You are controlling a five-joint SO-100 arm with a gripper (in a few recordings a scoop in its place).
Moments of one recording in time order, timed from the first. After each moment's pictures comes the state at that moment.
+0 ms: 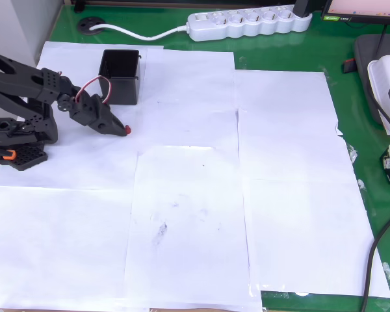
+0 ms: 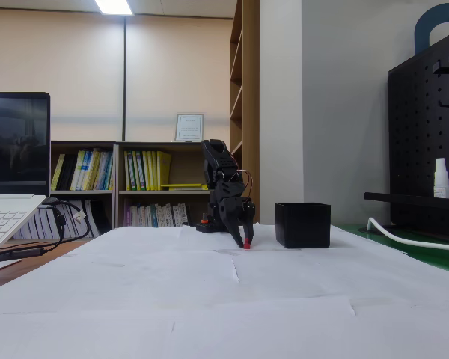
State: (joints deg) arm -11.4 48.8 12.6 13.3 -95.4
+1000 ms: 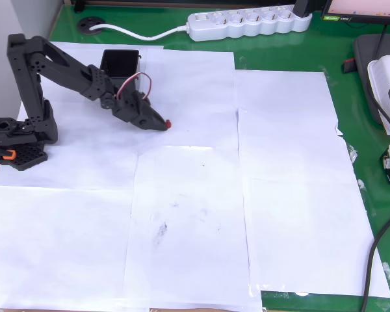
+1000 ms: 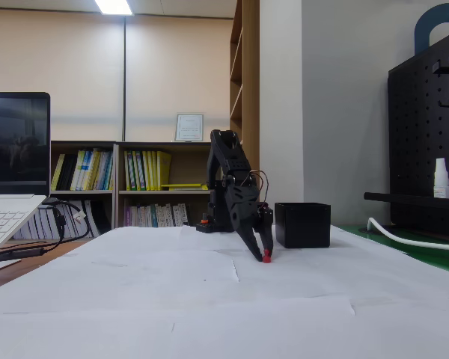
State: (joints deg) arm -9.3 91.3 47.7 -0.2 -94.7
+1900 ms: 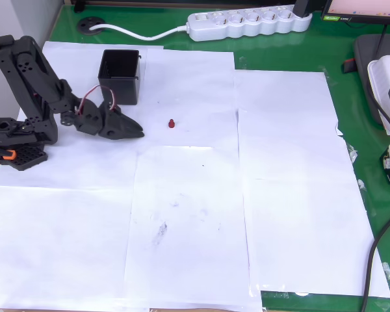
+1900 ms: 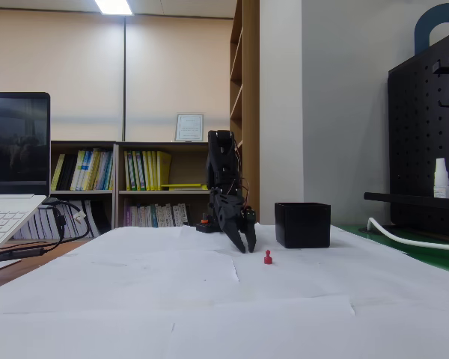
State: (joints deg) arm -9.2 80.5 6.9 -41.1 -81.6
